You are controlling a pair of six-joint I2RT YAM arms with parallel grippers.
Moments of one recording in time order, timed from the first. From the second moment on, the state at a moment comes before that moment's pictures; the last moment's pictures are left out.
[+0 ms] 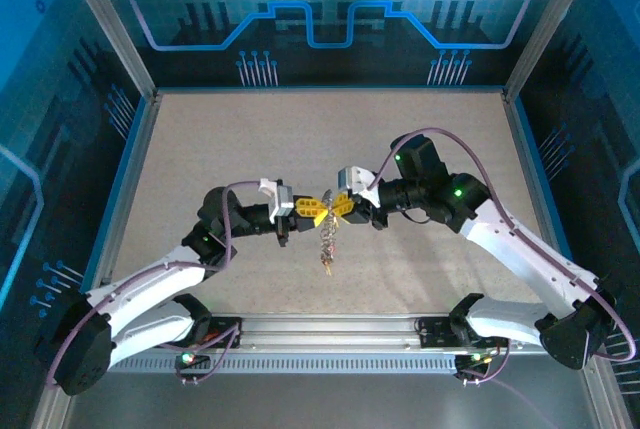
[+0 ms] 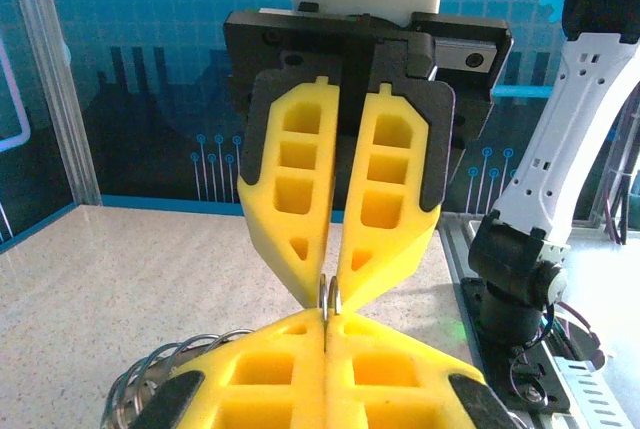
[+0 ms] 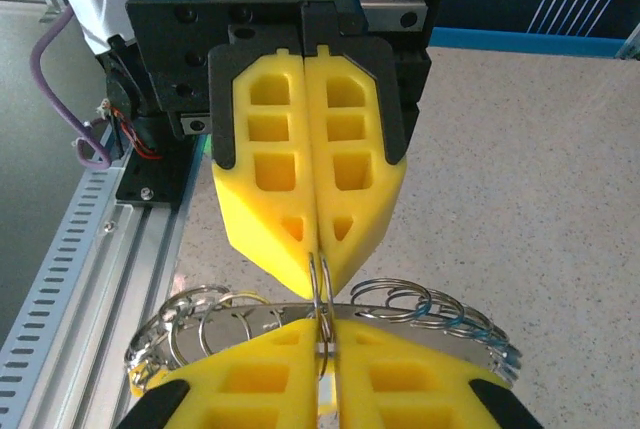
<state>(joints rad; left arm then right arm) -0.61 1.02 0.49 0.64 0.76 -0.07 0.66 1.16 1.14 -0.63 -0.71 -0.57</state>
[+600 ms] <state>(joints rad) -0.61 1.07 0.47 0.75 0.76 -0.10 0.65 1.17 1.11 -0.58 -0.73 -0.52</state>
